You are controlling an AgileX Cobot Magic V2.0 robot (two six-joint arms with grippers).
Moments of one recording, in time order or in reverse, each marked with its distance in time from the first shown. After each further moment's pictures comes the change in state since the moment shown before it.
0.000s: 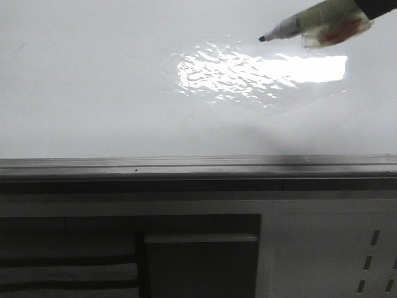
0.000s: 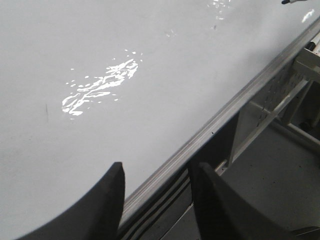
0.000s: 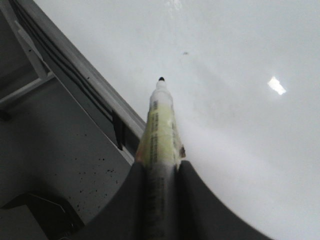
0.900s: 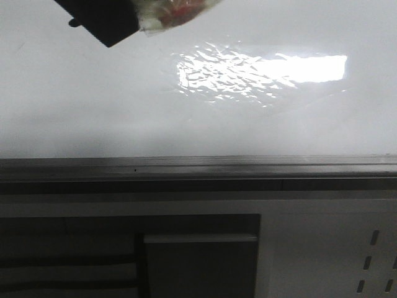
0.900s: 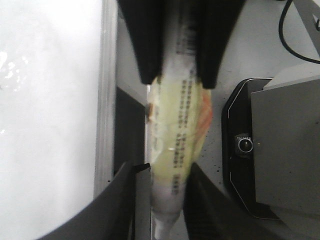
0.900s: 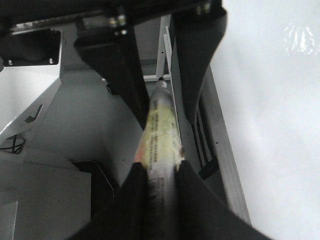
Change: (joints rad) left arm -0.518 0.560 -0.476 0.212 0.311 0.141; right arm 0.096 0.264 -0.219 0.422 0.229 -0.618
